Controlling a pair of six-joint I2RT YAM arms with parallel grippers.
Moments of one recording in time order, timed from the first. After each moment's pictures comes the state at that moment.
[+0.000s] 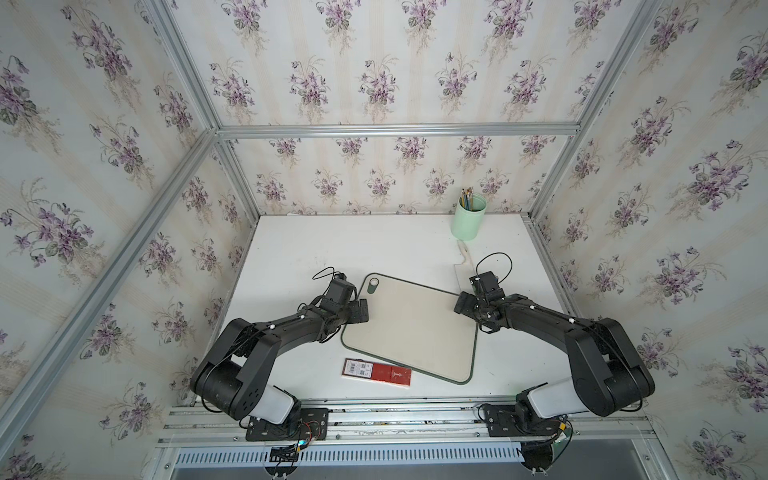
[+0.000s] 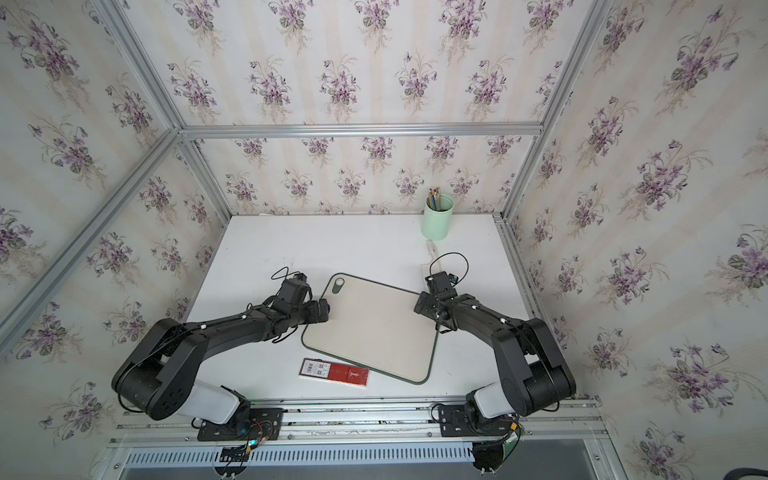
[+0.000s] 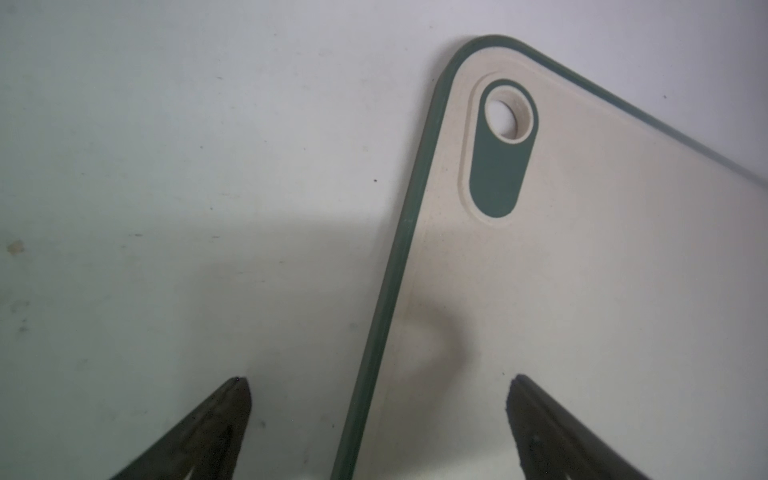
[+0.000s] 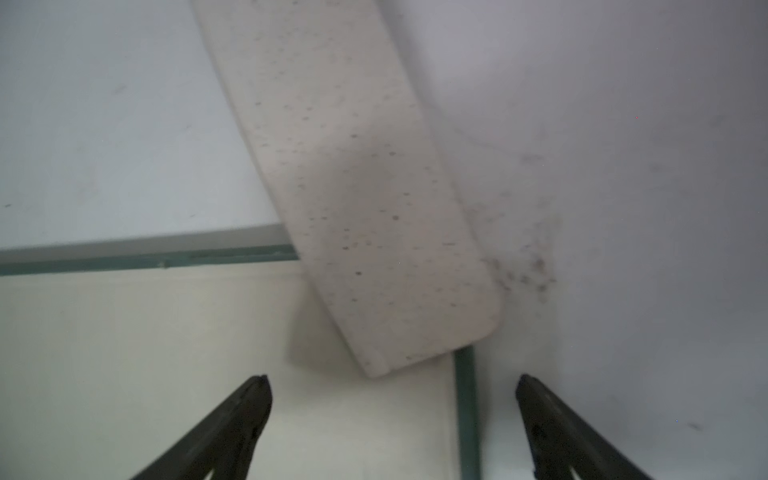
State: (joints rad) left arm -0.45 1.50 0.61 -0.05 -0.05 -0.51; right arm 0.36 1.49 0.68 -0.30 0.04 0.72
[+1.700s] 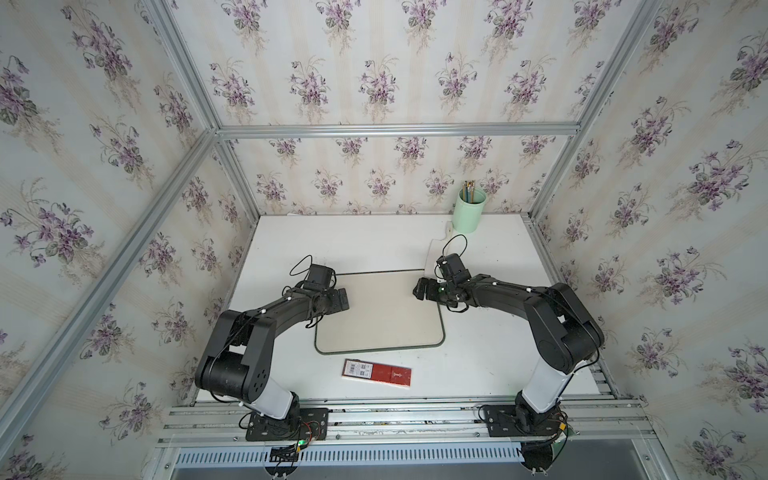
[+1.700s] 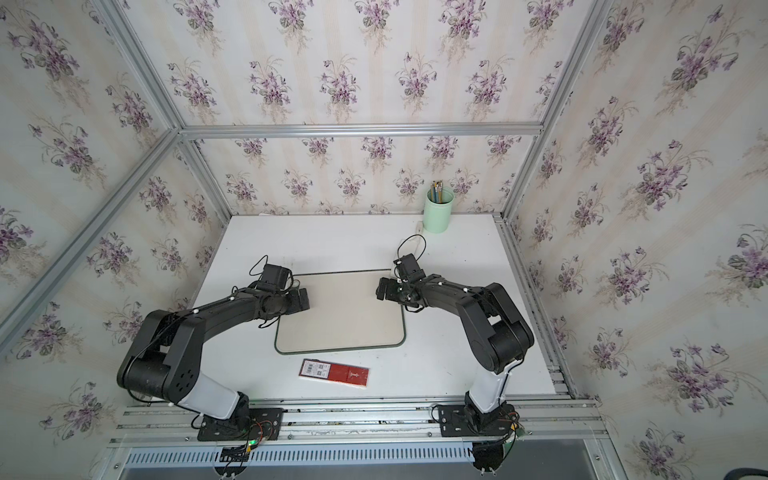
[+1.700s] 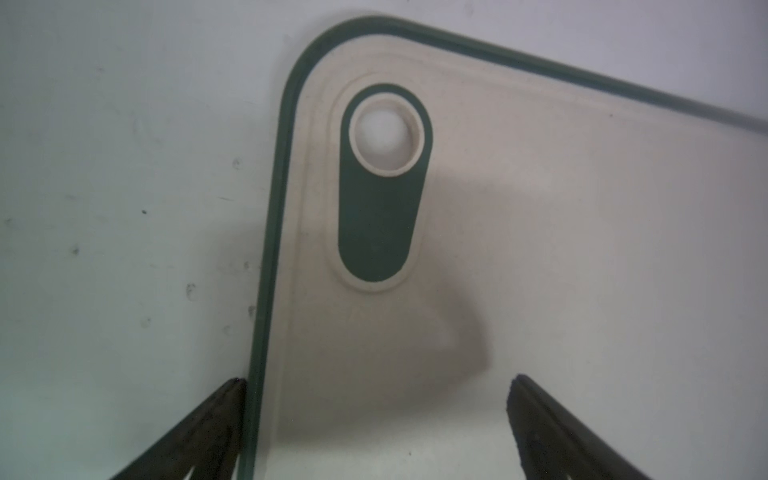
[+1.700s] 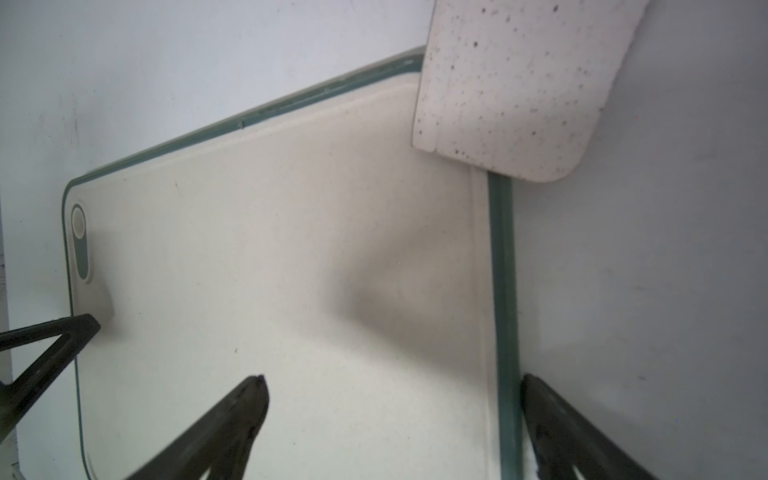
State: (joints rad) left arm -0.22 1.58 0.77 -0.29 -0.05 -0.46; right arm 0.52 1.79 0.98 -0.18 -0.19 0.64
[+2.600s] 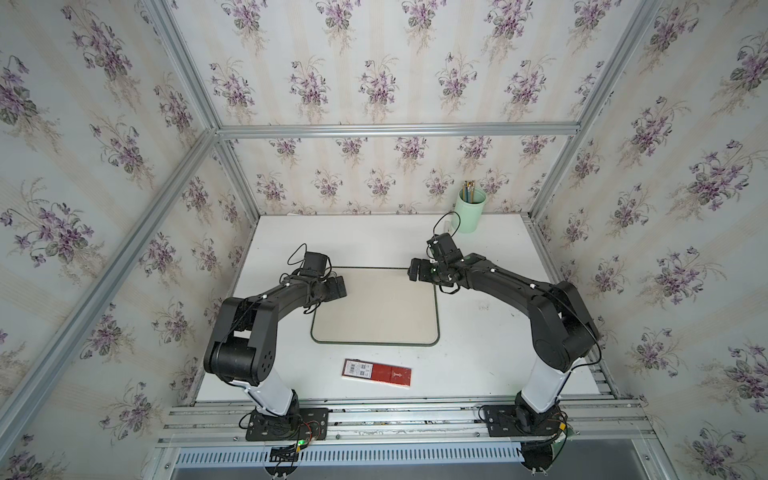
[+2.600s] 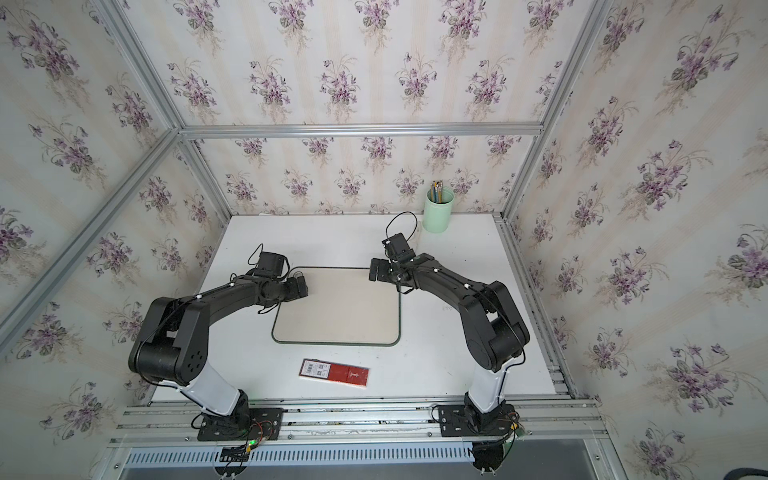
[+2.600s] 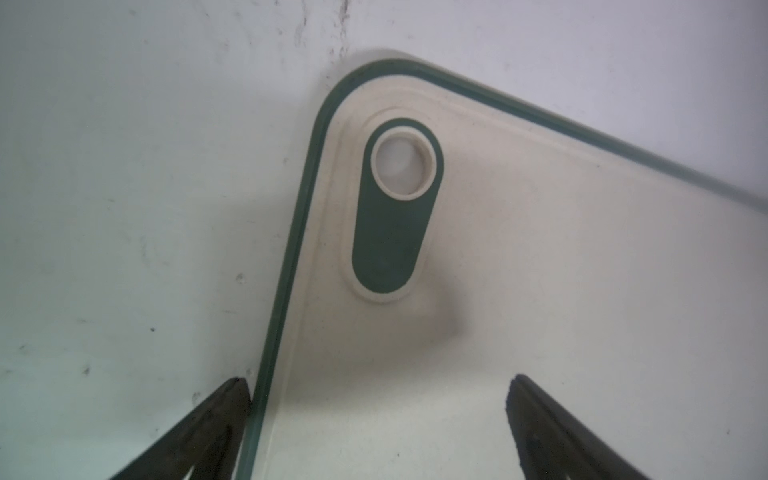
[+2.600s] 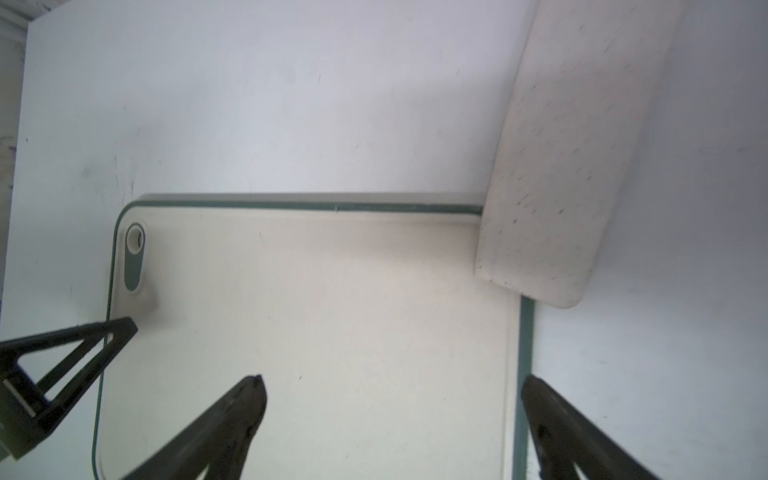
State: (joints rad) left arm -0.14 1.65 0.89 -0.30 0.03 -0.42; right arm 0.53 1.80 1.29 -0.42 -0.01 0.57
